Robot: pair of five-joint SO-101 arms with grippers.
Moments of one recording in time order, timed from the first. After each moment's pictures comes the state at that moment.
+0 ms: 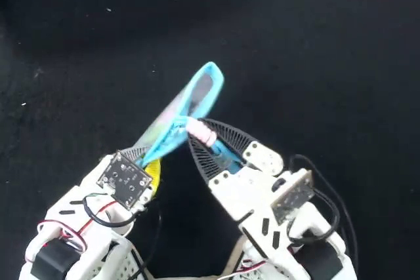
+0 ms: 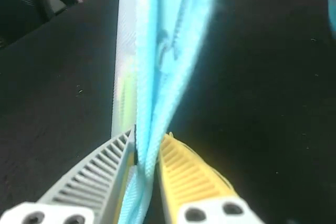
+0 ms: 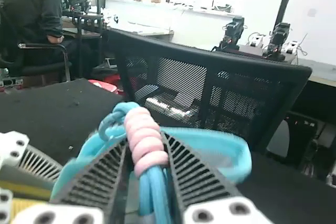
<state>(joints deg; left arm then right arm) 24.3 -103.3 67.0 75.5 -15.6 -36.5 -103.2 65.4 44.0 3.7</state>
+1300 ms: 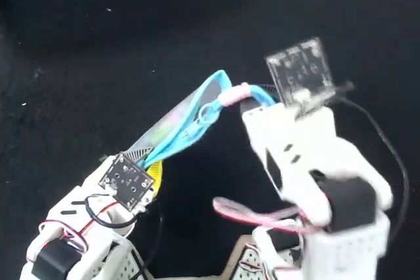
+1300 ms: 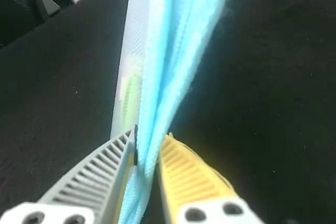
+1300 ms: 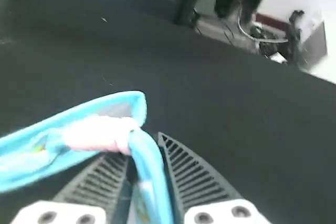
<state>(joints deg) 24.4 -103.3 67.3 75.5 -15.6 -11.5 -51.2 12.4 82.2 9.2</state>
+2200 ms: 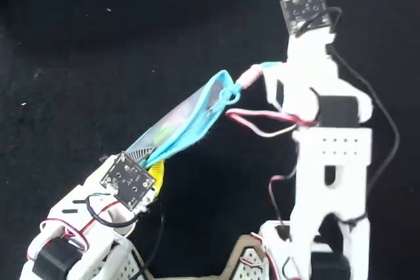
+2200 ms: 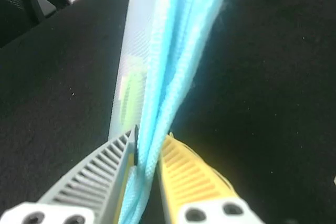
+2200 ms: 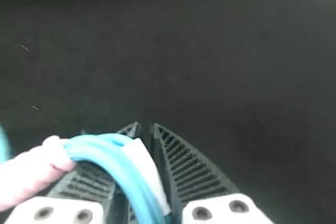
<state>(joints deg) 24.4 -103.3 67.3 75.4 -15.6 3.0 -28.7 11.5 72.7 9.7</state>
